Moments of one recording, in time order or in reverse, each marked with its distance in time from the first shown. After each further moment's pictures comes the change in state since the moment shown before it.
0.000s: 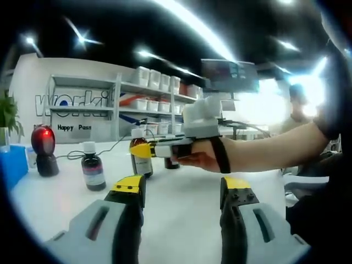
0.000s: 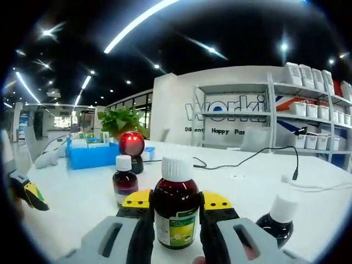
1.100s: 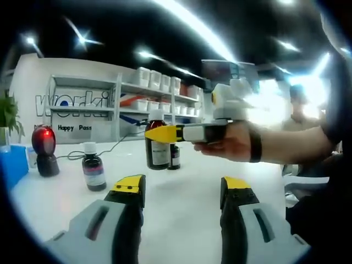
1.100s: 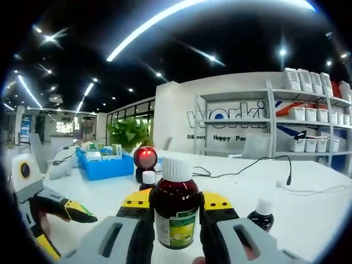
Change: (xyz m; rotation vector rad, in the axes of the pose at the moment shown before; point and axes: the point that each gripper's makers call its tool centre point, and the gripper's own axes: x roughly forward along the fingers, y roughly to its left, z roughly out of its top) left arm -0.001 0.002 0.001 -0.002 -0.006 0.002; right arm -0.052 0.023 0.039 0.015 -0.057 0.009
